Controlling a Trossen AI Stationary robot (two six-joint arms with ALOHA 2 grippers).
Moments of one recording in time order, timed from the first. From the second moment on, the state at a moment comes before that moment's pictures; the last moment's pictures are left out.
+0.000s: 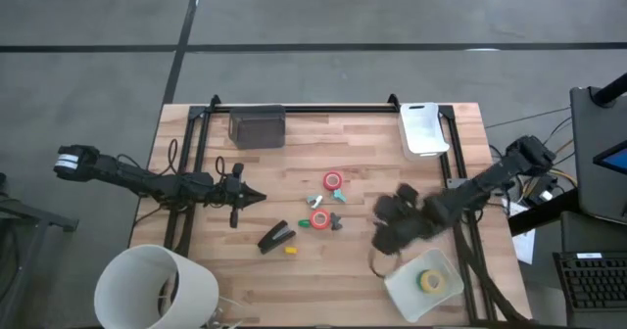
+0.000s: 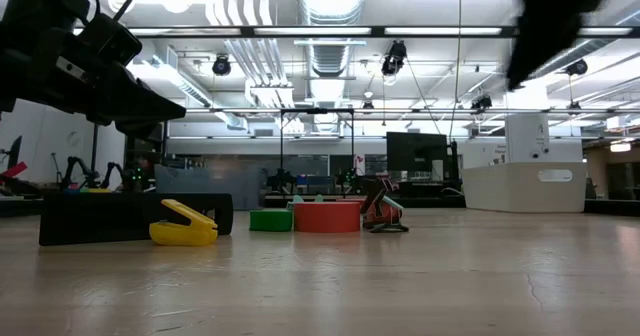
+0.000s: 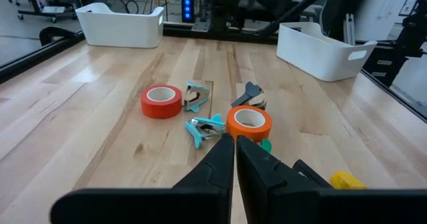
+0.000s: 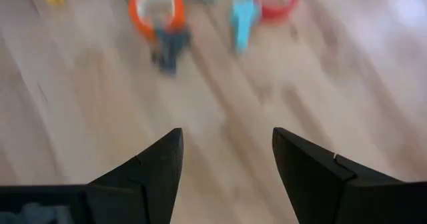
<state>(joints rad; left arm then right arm) -0.10 0.75 0.01 0.58 -0.11 -0.11 0.47 1.45 1.11 -0.91 0.44 0.93</state>
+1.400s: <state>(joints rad) -0.10 0.75 0.01 0.58 -0.11 -0.11 -0.21 1.88 1.21 -0.50 0.10 0.37</state>
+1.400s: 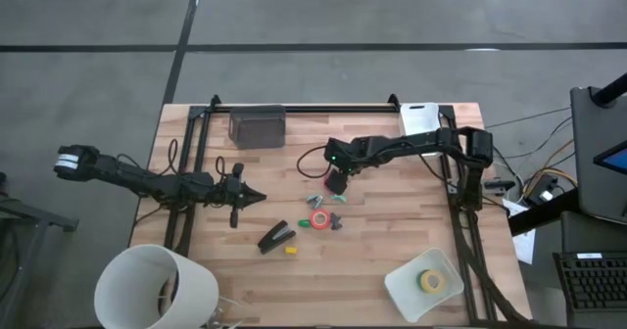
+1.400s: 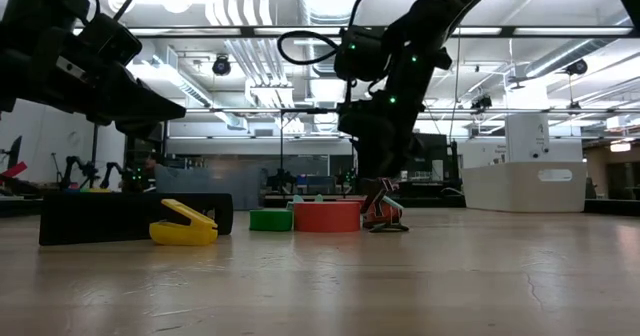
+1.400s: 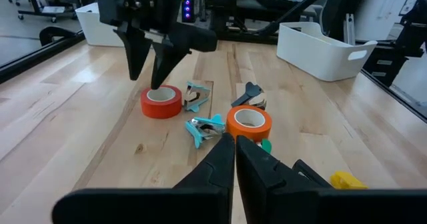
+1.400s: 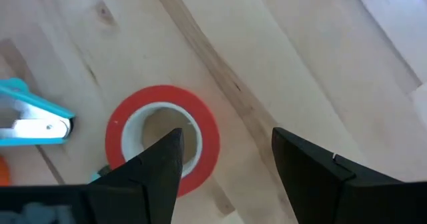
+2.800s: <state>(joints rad) -0.10 0.75 0.01 0.58 -0.11 -0.11 -0.23 1.86 1.23 -0.48 0.05 0.32</state>
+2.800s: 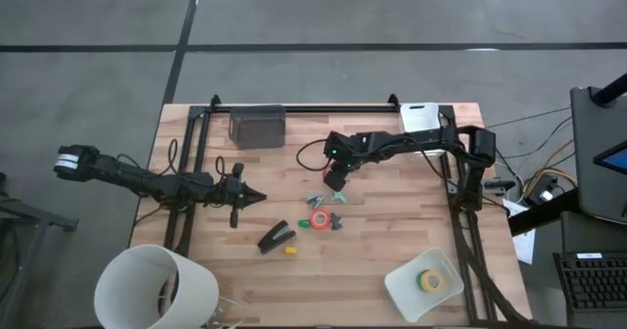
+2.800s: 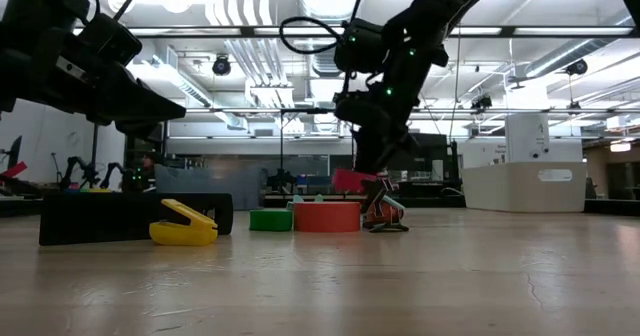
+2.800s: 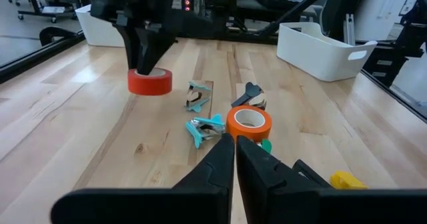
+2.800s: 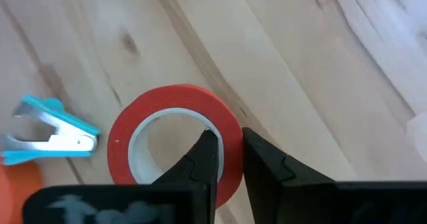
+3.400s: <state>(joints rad) -0.10 0.75 0.01 0.58 -0.11 -0.11 -0.16 1.74 1.30 -0.67 0.05 0.34</state>
